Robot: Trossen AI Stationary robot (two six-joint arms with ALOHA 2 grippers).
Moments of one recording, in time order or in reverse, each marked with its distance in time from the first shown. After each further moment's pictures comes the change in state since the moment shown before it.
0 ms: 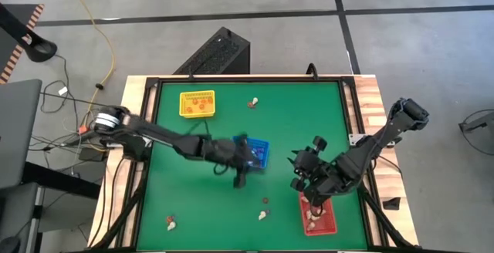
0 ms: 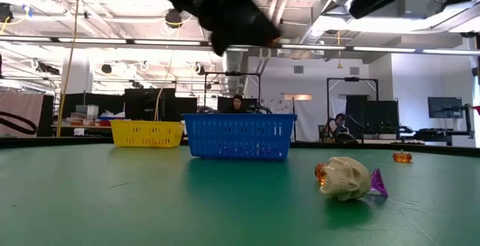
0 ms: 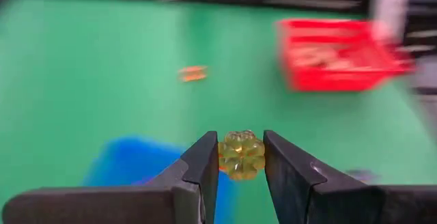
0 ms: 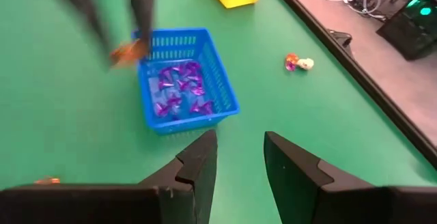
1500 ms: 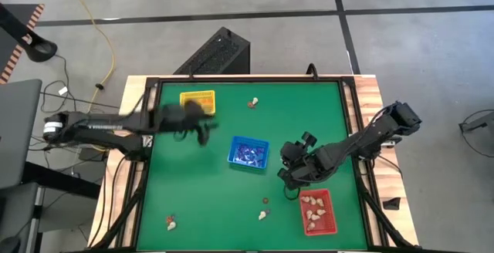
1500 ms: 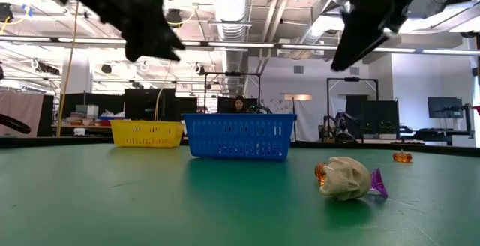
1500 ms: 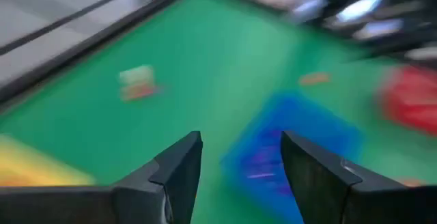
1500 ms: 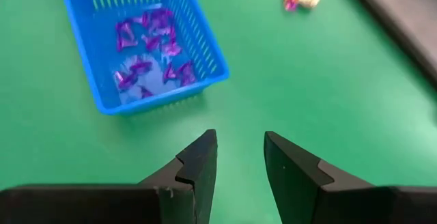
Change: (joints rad) left arm 0.256 -0.687 -0.447 -0.187 -0.104 -0.154; right arm -0.209 0.119 -0.033 0.082 -0.210 -0.012
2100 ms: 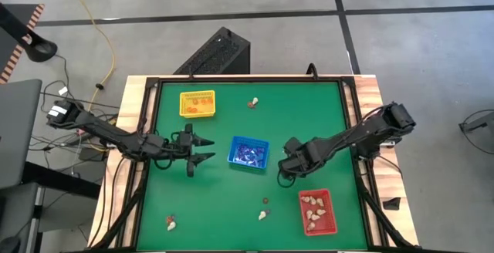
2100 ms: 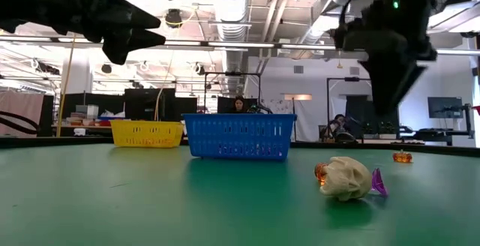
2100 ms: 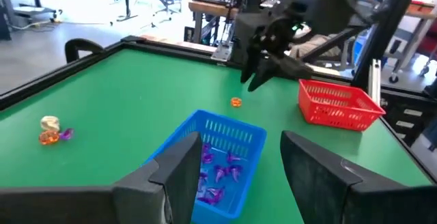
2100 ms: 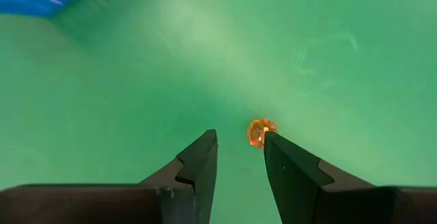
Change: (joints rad) left arm -0.394 -0.028 -0.346 0.646 -0.211 0.120; right arm -0.109 0.051 -0.043 -0.157 -0.421 0.287
